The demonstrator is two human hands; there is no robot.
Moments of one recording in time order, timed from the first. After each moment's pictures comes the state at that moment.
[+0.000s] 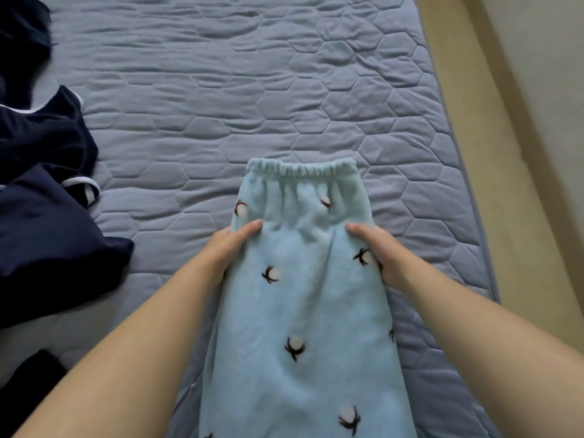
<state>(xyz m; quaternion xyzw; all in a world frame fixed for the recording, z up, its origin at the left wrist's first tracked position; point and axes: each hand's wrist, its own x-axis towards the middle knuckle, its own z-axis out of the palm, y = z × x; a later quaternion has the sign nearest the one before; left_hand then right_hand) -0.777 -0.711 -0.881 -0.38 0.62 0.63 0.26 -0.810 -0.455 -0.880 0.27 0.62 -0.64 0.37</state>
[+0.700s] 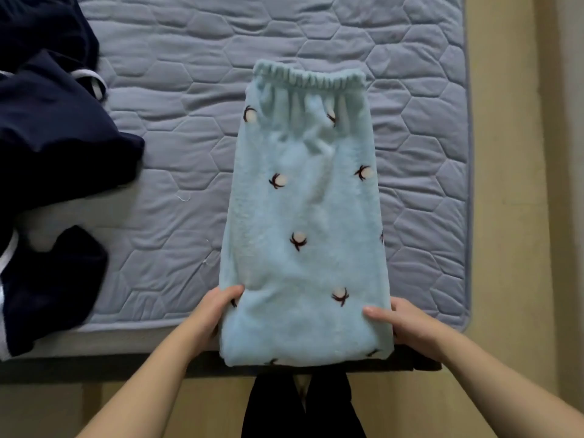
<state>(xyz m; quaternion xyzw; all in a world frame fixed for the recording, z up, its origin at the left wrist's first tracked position) -0.528 -0.686 -0.865 -0.46 0.49 0.65 0.35 -0.580 -0.353 -0.860 0.25 0.57 -0.52 0.58</state>
